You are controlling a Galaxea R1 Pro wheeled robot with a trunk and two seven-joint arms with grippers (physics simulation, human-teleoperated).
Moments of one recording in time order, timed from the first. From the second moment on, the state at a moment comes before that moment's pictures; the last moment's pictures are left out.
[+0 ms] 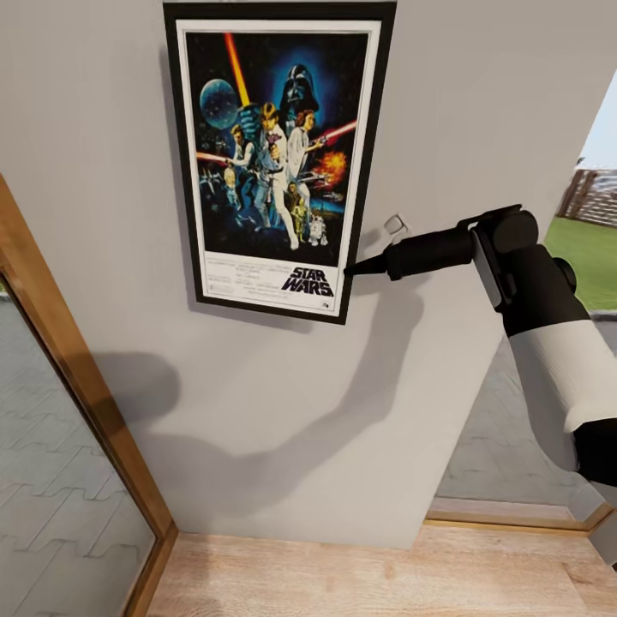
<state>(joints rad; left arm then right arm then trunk) -0.31 0.25 -0.11 -0.03 0.67 -0.30 -0.96 -1.39 -0.19 0.24 -1.07 0.01 0.97 1.40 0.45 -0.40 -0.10</state>
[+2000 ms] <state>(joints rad) -0.31 0.25 -0.11 -0.03 0.67 -0.30 -0.96 -1.35 -0.19 0.24 -1.07 0.01 0.93 1.40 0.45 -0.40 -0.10</state>
